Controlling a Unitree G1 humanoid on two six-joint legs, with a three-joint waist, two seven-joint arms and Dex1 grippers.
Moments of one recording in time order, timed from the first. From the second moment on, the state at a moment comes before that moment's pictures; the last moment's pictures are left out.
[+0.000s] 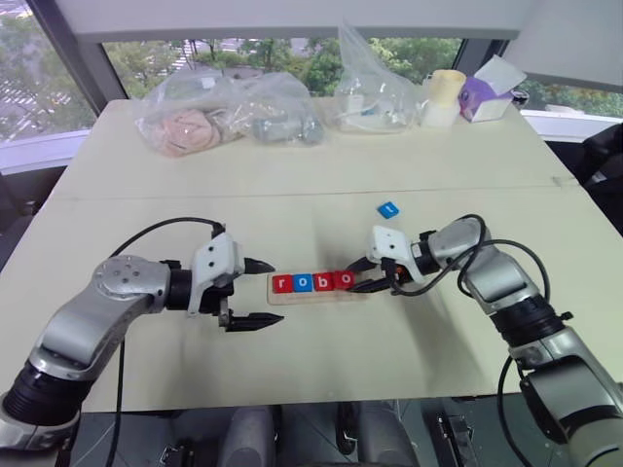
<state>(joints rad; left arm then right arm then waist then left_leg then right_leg) -0.27 0.84 -0.08 -0.42 -0.48 0.58 -1.07 -0.66 -0.63 0.35 0.21 0.07 0.26 1.32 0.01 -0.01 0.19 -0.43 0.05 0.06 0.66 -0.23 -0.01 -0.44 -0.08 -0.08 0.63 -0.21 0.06</state>
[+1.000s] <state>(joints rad) -0.38 0.67 0.01 -0.35 -0.47 0.56 -0.86 -0.71 -0.55 0.00 0.37 0.12 0.37 0.83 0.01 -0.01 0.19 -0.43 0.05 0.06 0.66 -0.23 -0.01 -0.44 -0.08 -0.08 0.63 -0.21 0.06</state>
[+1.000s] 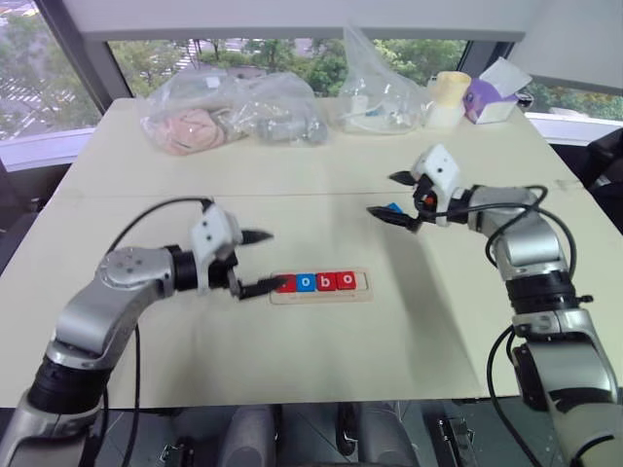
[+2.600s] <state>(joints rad) -0.40 0.67 -0.24 -0.35 -0.37 0.51 -1.03 -0.21 0.03 -0.16 -0.68 0.08 1.39 0.01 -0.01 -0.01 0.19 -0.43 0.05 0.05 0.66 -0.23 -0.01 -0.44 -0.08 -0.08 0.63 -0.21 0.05</state>
